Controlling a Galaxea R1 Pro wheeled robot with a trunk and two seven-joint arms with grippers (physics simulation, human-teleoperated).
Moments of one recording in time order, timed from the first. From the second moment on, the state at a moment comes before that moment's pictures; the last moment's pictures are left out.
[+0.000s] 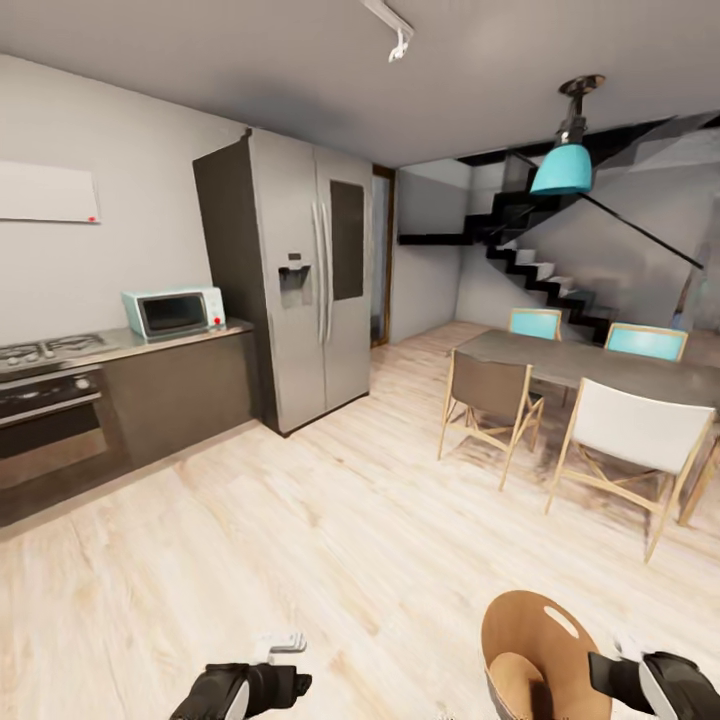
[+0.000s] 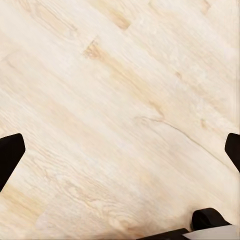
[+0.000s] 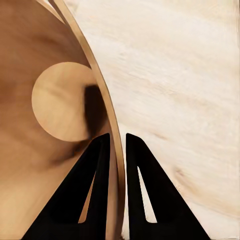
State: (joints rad) left arm -0.32 -0.08 -0.05 -0.69 0.06 0.50 -0.13; right arm -0.43 -0.29 -0.37 -0.49 0.01 0.51 0.17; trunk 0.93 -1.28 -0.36
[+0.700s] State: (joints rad) left arm -0.34 -0.08 -0.05 -0.66 0.07 0.45 -0.12; right arm -0.38 -0.29 -0.41 -0.41 0.01 0.34 0.17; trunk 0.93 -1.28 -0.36
